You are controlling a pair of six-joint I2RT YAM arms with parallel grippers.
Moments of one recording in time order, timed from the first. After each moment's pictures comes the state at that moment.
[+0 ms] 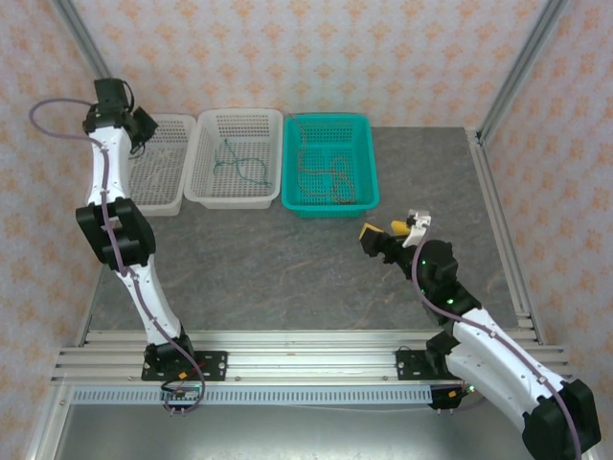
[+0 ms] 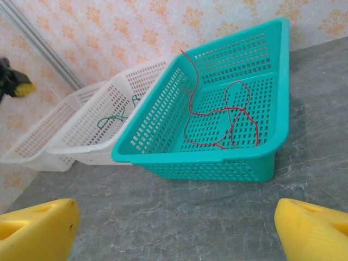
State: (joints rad) left arm 0.35 2.15 2.17 -0.88 0.05 -0.57; right arm 0.46 0.69 0.33 0.19 -0.04 0.47
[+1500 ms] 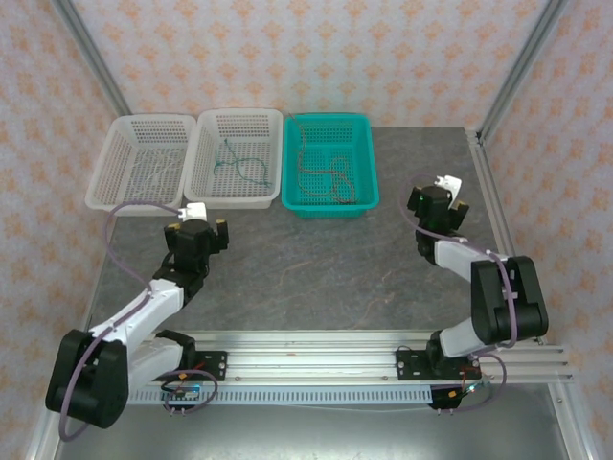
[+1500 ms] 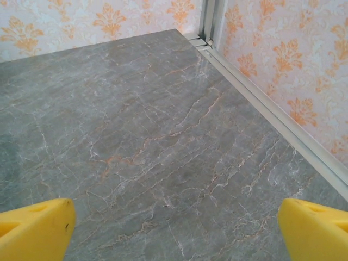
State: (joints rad) left arm -0.20 1.07 0.40 0.14 -0.48 -0.11; right arm 0.10 1.46 0.64 0.35 0.50 0.21
